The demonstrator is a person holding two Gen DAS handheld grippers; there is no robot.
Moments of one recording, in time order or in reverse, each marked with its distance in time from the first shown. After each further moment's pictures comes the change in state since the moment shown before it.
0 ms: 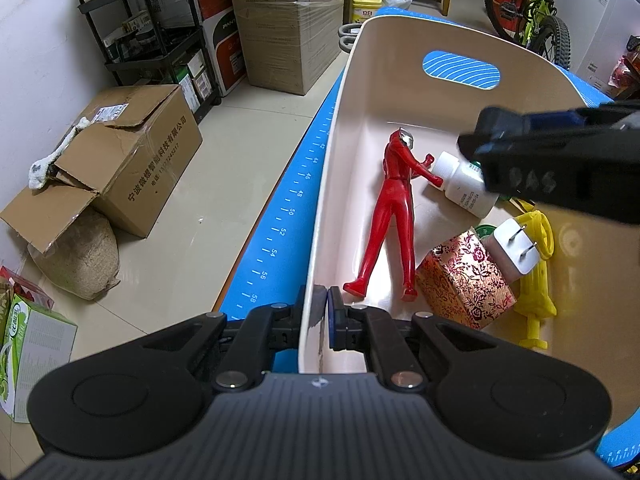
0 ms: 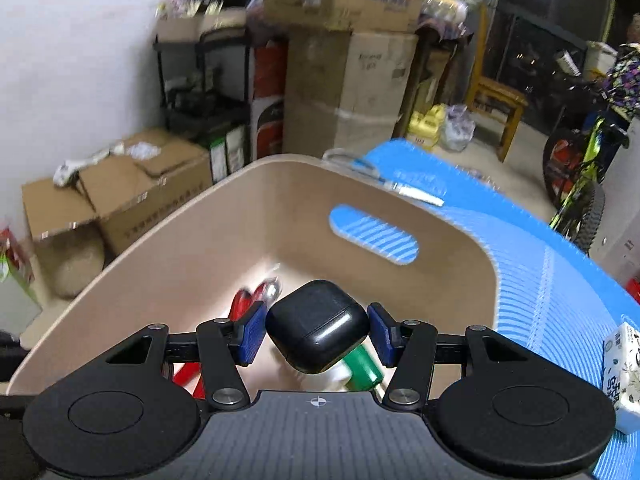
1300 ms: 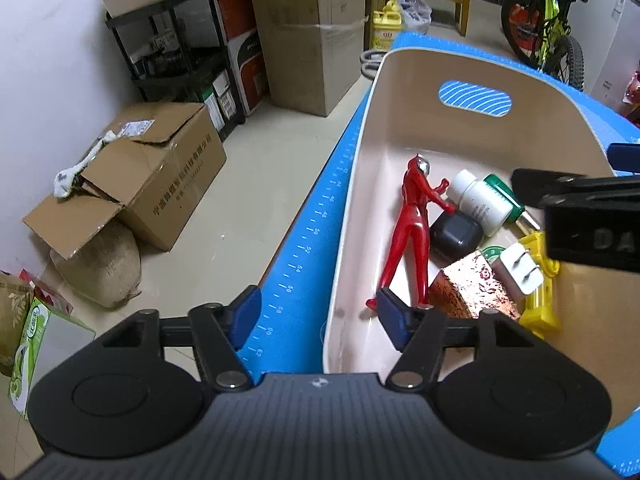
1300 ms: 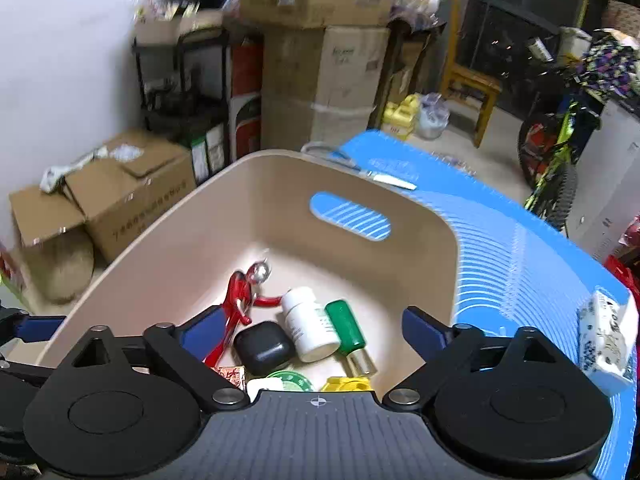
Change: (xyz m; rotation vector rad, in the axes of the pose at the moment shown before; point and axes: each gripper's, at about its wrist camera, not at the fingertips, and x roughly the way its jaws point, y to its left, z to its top) left arm -0.024 0.000 -0.003 -0.022 -0.070 0.066; right arm -0.044 -0.009 -0.012 0.070 -0.013 -0.062
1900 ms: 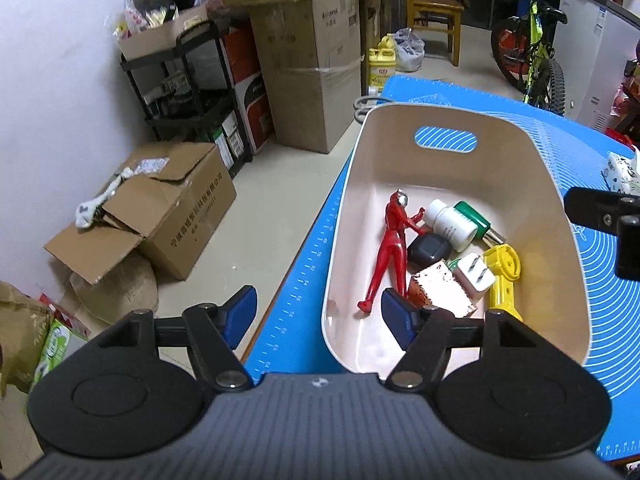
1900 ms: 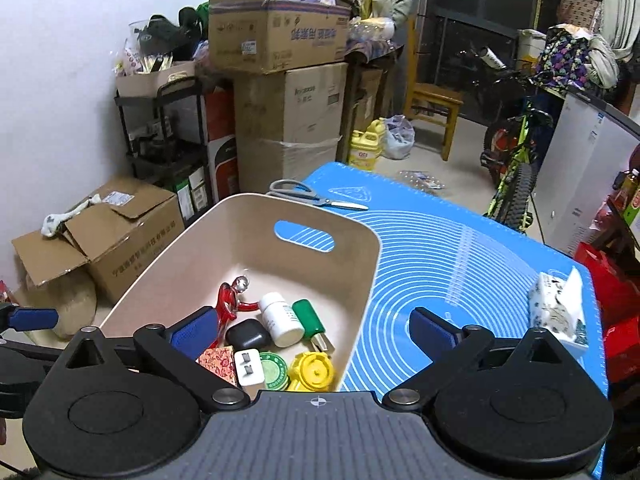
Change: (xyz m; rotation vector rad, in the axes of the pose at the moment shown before) left arm -0.066 -0.009 -0.007 0.030 -0.113 0.027; right arm -0.095 -0.026 -0.019 0.097 -0.087 -0.041
